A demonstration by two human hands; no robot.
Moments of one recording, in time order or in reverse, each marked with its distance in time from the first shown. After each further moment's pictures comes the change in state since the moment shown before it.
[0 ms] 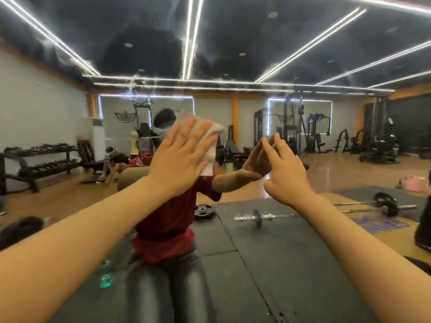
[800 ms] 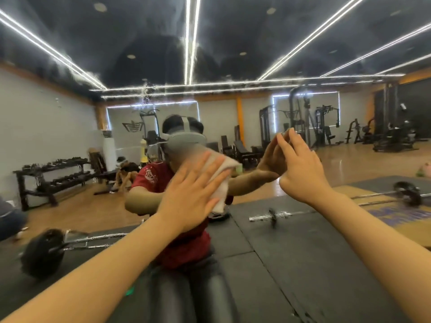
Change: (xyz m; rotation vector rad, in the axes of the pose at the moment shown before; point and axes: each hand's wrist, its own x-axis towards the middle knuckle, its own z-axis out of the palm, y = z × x) left_hand -0.054 0.013 0.008 0.024 -0.128 0.126; right_hand 0.001 -0.002 0.012 0.016 0.079 0.022
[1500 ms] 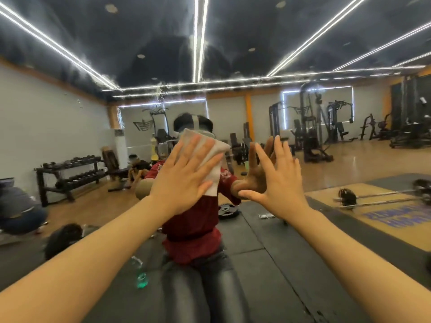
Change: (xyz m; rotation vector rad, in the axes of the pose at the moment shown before) left_hand -0.009 -0.048 -0.005 0.062 0.012 -0.027; right_hand -0.021 -0.049 0.052 0.001 0.094 -0.122
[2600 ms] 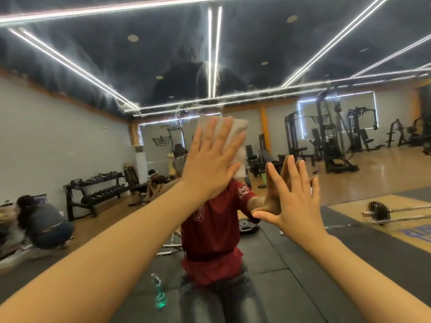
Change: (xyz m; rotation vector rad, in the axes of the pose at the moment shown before) left_hand 0.069 -0.015 -0.015 -0.026 0.008 -0.148; right_hand 0.005 -0.001 0.031 -0.079 0.162 -0.022
